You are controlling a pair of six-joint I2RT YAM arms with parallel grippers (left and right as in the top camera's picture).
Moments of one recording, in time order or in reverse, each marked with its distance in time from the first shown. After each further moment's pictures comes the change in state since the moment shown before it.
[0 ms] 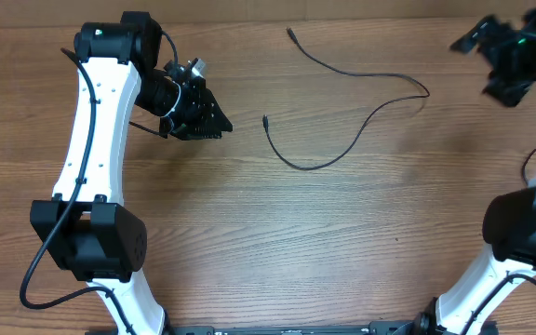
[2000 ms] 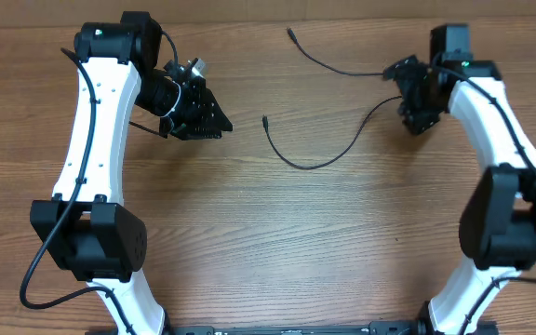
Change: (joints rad) left arm 0.000 0.000 0.000 0.005 0.000 0.000; right arm 0.242 -0.036 -0.628 0.658 0.127 0.524
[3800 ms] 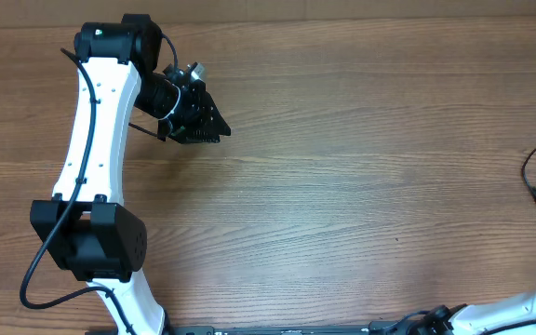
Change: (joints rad) left arm 0.000 0.000 0.000 -0.041 -0.018 0.000; right arm -1.035 -0.101 0.925 -0.237 -0.513 -0.526
